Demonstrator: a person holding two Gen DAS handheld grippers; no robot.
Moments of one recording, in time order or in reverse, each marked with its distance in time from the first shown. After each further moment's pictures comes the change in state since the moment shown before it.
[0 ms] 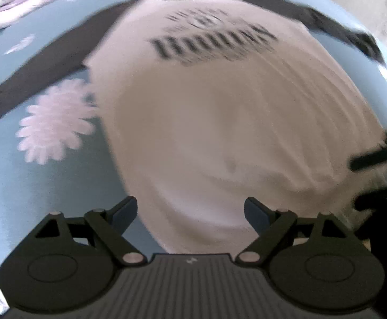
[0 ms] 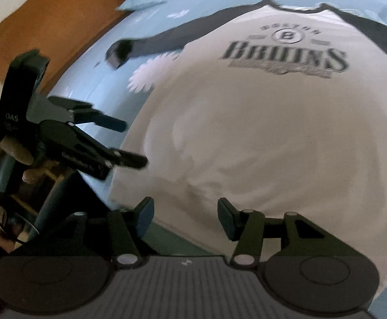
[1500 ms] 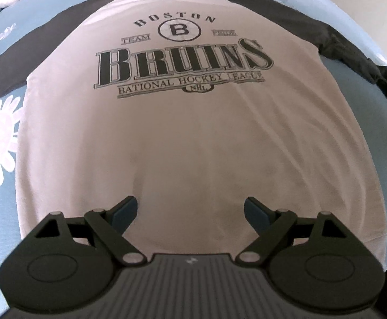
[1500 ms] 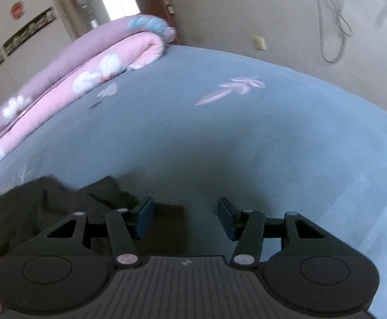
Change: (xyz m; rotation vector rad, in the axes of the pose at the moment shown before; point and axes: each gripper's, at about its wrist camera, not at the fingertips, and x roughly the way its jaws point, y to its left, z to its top) left arm 0.067 -0.085 0.050 -0.123 0.038 -0.020; right arm -0.174 -0.433 -0.028 0.628 -0.590 -0.654
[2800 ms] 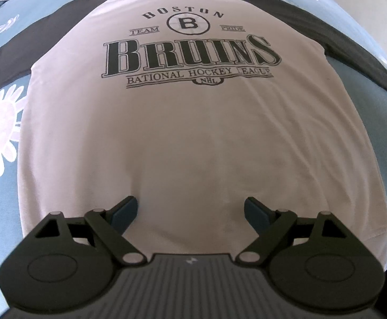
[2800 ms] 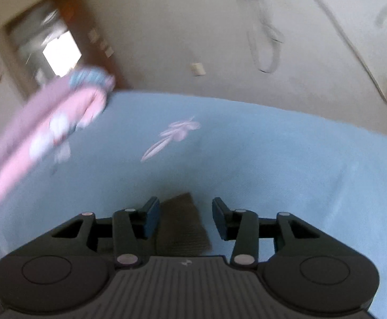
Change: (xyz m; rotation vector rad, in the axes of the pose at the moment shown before) left arm 0.006 0.011 -0.010 -0.016 0.006 -0.005; right arm -0.043 -0.042 0.021 0.363 -0.173 -0.176
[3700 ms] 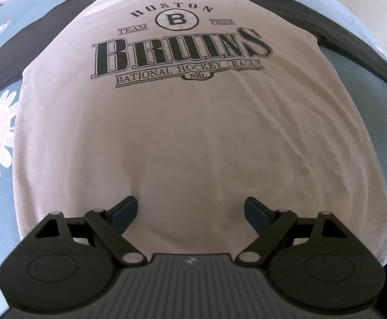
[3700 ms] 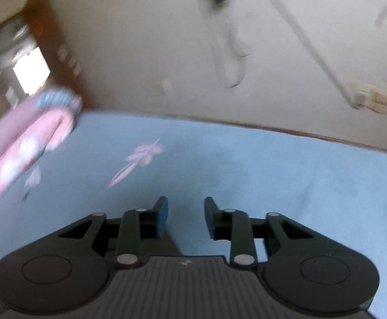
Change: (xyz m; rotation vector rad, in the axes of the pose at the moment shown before) left arm 0.003 -0.008 0.001 0.041 0.023 -0.001; right arm 0.027 0.012 0.023 -0.091 -0.024 -0.134
